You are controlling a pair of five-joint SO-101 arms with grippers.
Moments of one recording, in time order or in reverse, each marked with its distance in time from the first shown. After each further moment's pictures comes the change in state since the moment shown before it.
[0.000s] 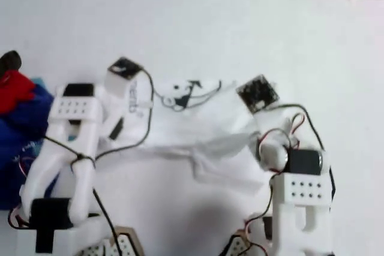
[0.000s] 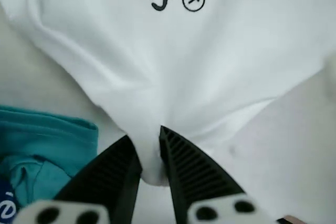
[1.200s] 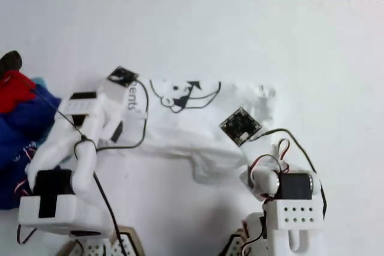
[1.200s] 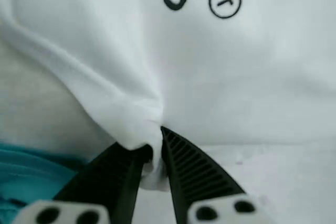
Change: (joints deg) left arm -2.8 13.6 2.8 -15.7 0.1; right arm -4.1 -13.8 10.4 11.4 4.7
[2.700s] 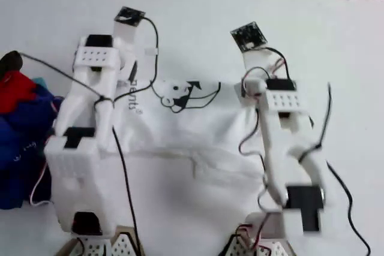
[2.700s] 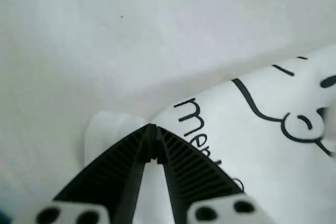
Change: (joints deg) left arm 5.5 32.9 -58.7 15.1 13.2; right arm -0.4 70.4 -44.6 -33.3 -15.5
